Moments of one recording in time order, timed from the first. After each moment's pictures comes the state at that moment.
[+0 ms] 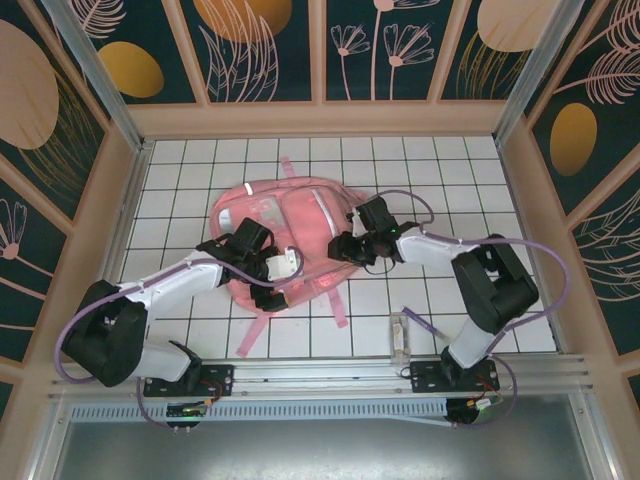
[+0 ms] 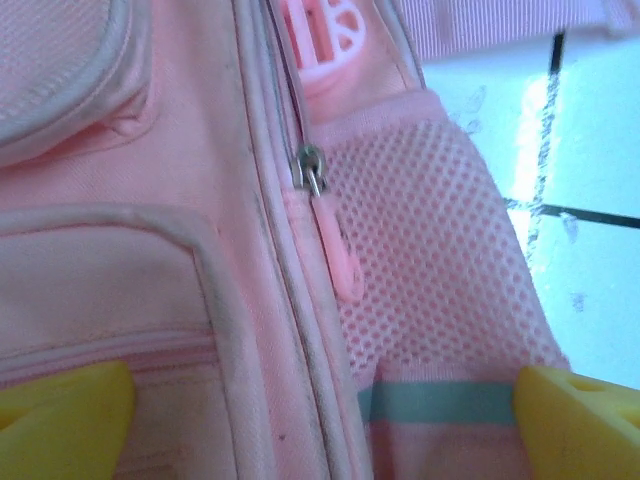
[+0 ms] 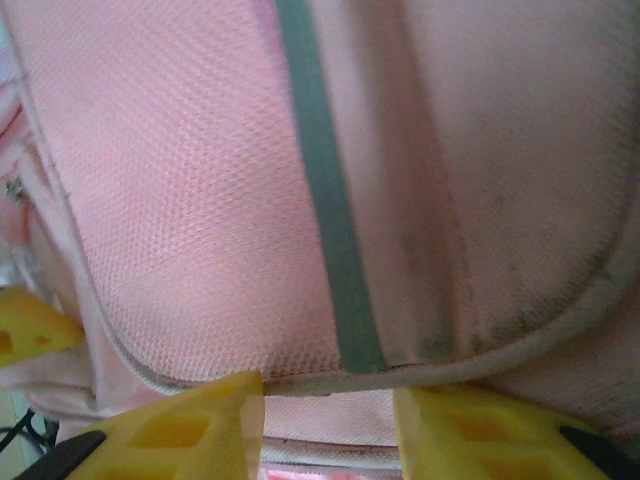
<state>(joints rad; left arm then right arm) -0.59 1.40 0.76 -0.52 0.35 0.73 0.58 1.70 0.92 -0.19 -0.46 0.67</state>
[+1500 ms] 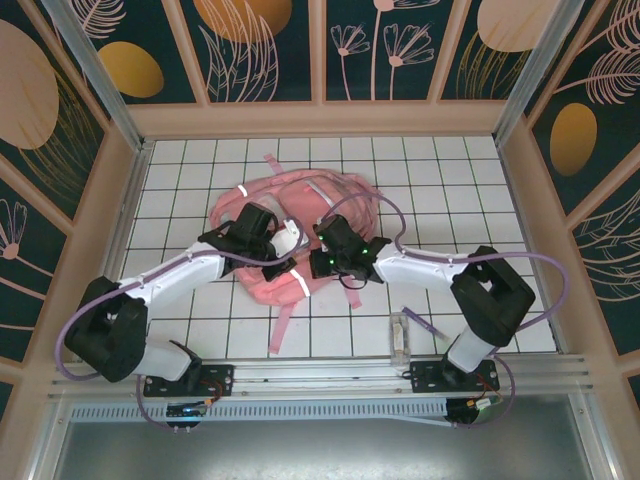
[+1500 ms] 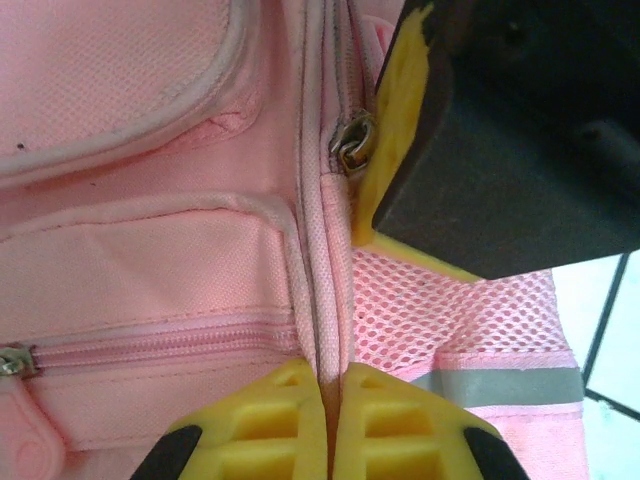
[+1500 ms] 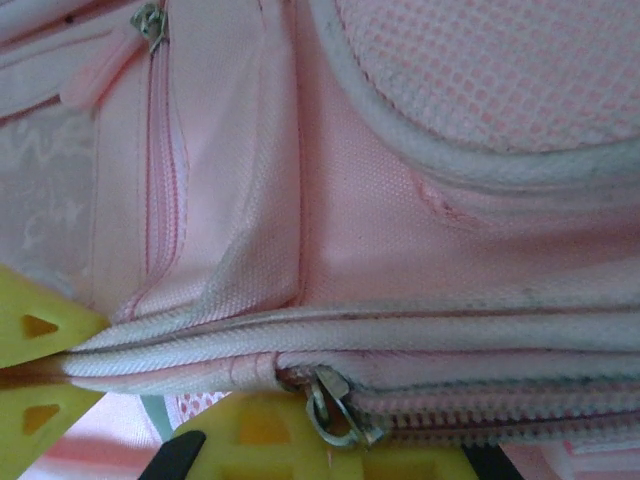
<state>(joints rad) -0.58 1.41 0.85 -0.40 0.33 0.44 0.88 1.63 0.96 -0.23 -0.07 0.58</state>
